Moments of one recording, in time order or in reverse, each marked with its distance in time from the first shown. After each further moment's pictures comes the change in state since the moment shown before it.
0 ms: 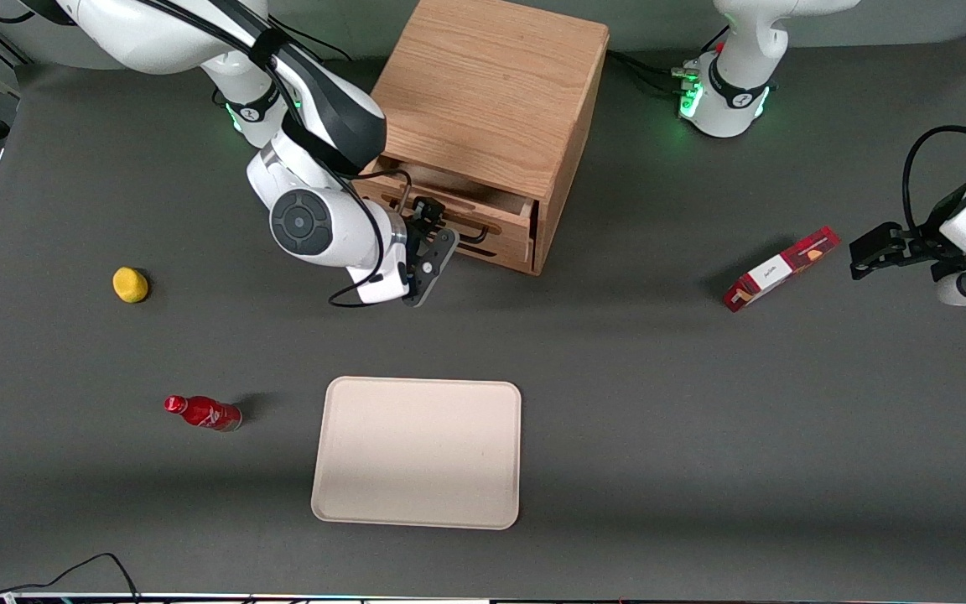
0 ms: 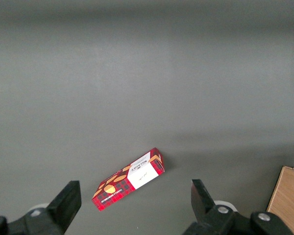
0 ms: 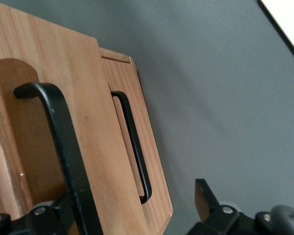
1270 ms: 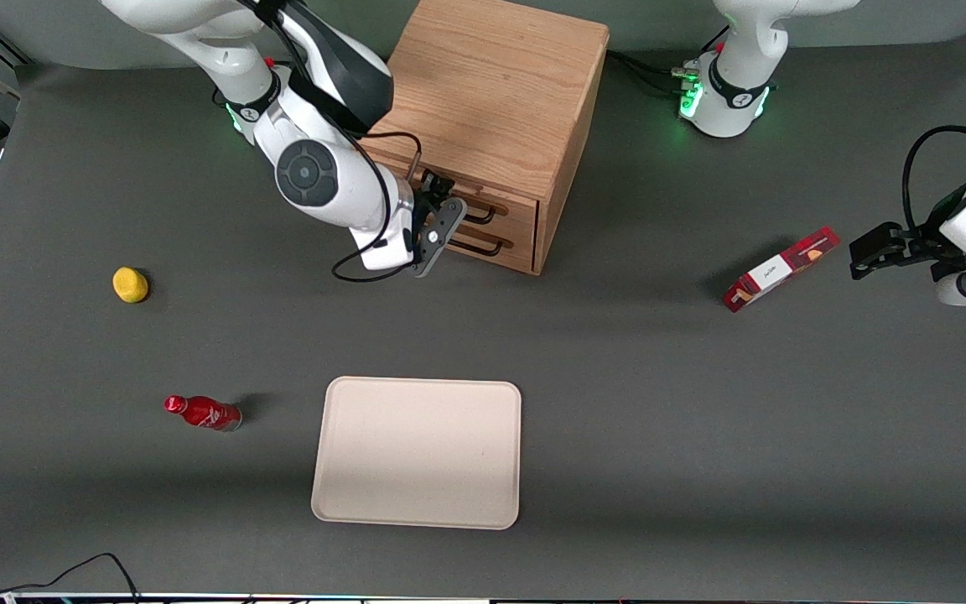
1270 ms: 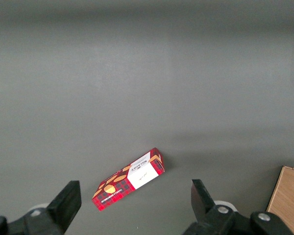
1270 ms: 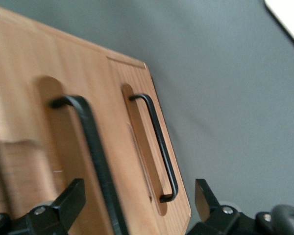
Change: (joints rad) arm -0.015 -0.130 0.047 -0.056 0.065 0.032 0.058
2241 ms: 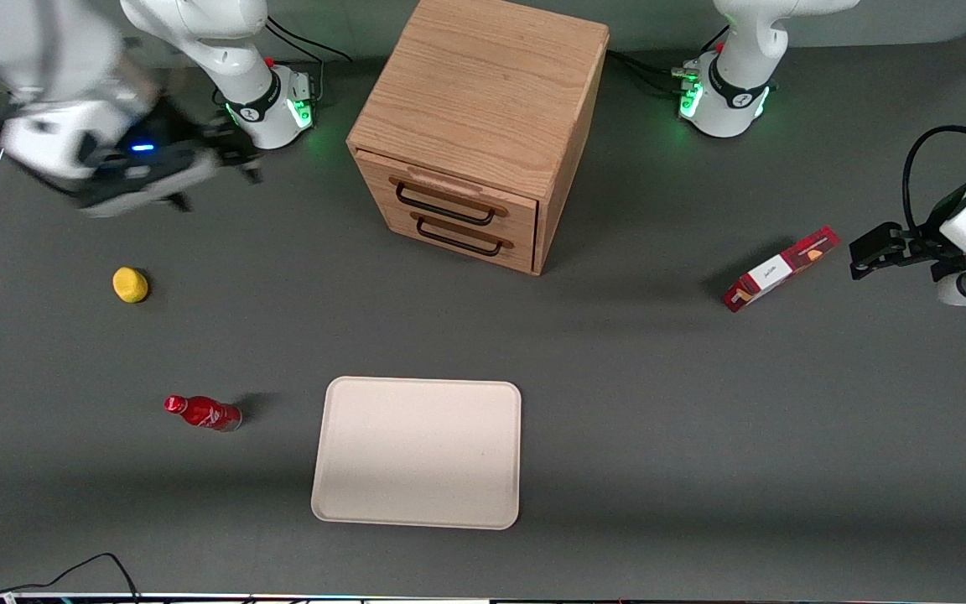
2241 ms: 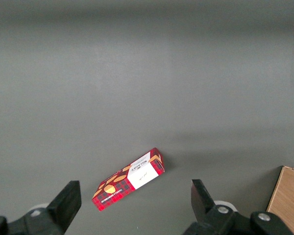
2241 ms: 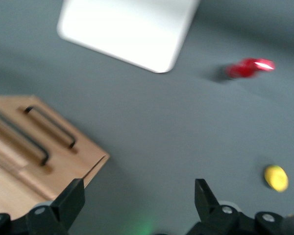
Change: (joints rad) arm -0.038 -0.375 -0.461 0.249 -0.113 -0.473 0.246
